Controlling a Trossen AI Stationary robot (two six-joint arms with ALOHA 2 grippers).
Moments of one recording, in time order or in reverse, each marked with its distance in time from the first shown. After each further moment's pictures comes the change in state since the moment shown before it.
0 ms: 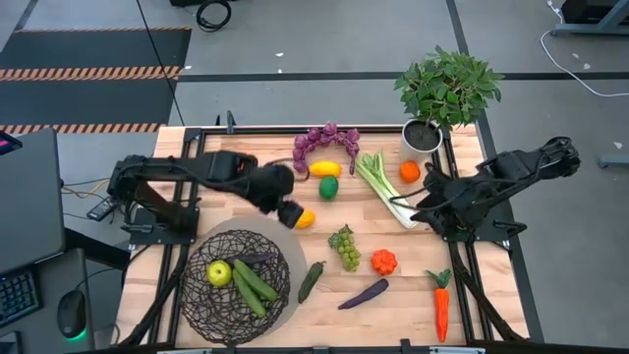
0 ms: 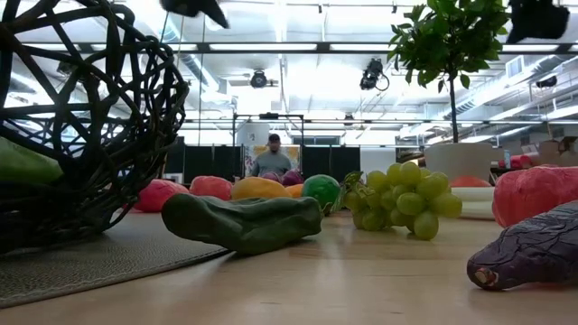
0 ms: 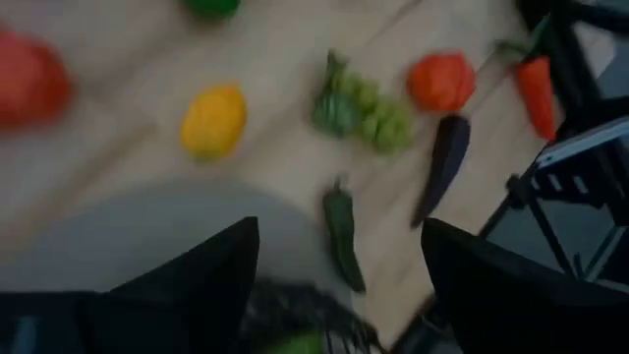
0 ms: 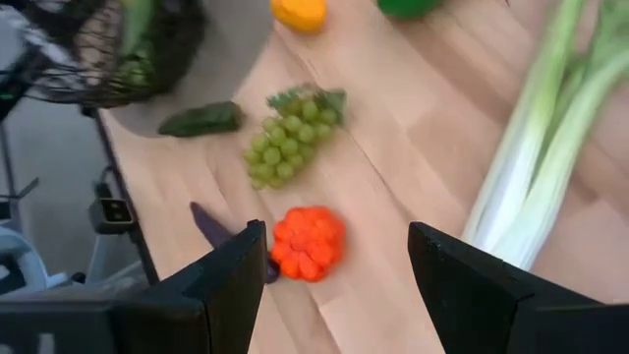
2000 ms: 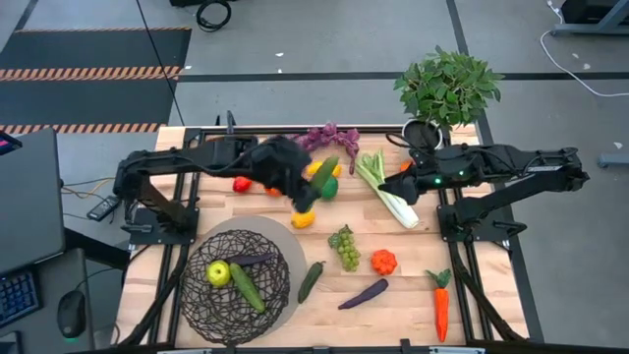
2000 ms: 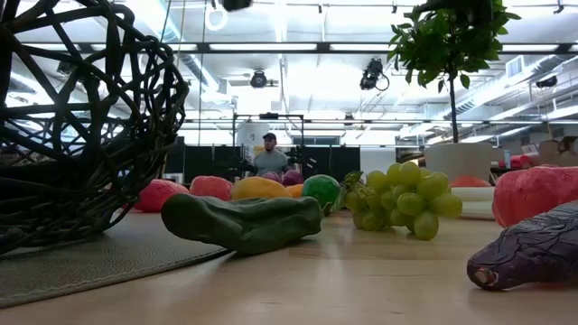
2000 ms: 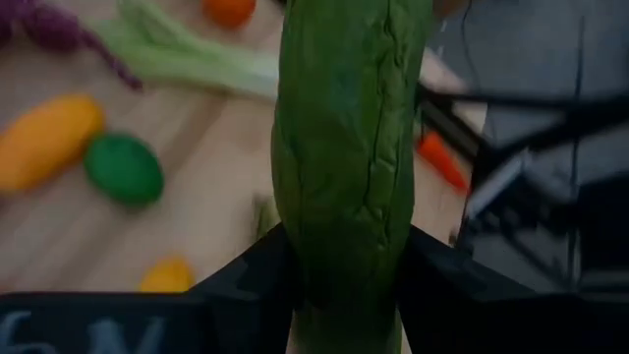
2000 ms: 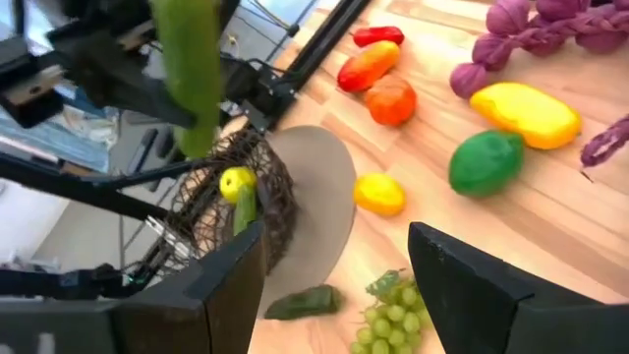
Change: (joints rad) left arm 0.077 0.031 0.080 0.243 0.020 0.306; right arm -0.275 0.076 0.044 0.460 0.007 -0.094
